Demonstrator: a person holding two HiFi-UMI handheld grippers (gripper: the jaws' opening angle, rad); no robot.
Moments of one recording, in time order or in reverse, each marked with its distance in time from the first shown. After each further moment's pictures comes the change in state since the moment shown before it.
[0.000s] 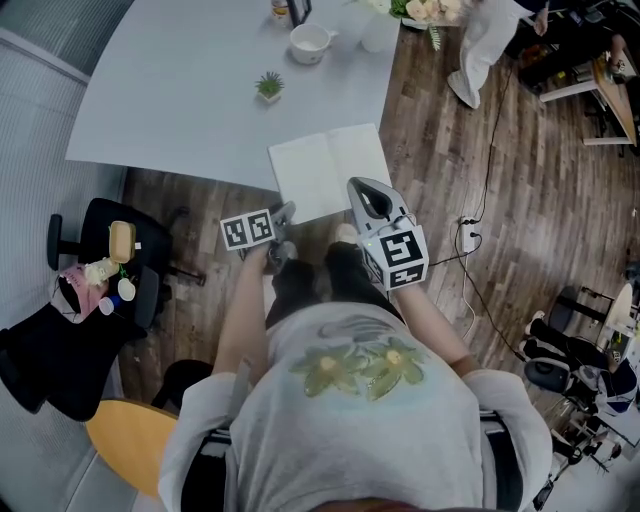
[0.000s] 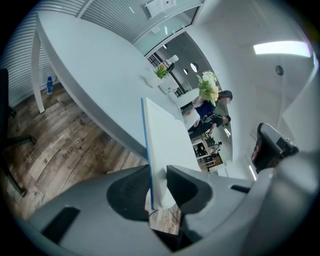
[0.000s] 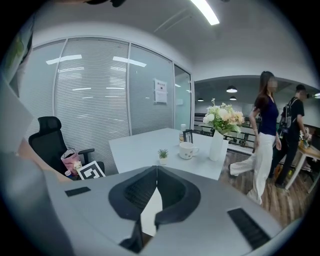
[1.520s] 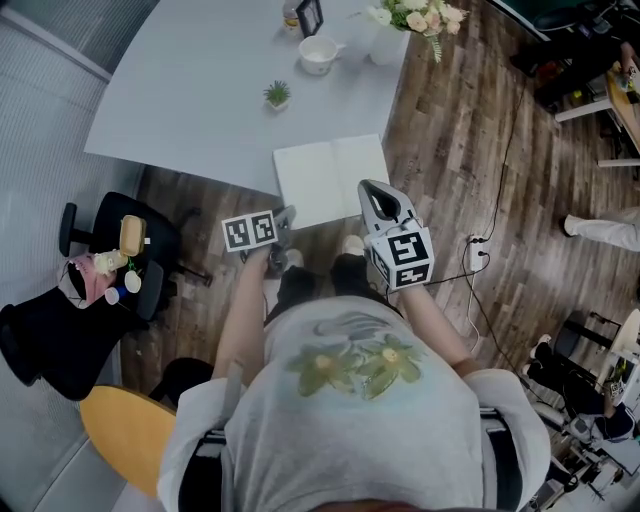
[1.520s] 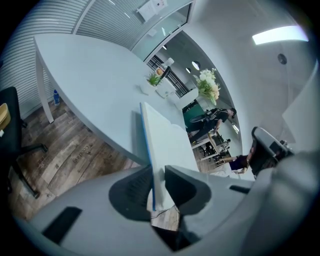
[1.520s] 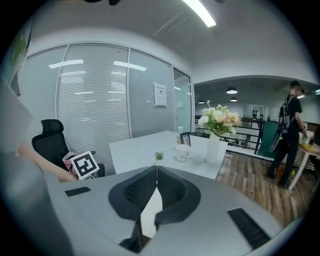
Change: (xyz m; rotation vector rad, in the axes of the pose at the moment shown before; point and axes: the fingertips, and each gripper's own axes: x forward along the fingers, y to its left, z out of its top) left arm -0.020 -0.025 0.011 0.031 -0.017 0.112; right arm -0.012 -0.031 -0.002 0.005 -0.039 0.023
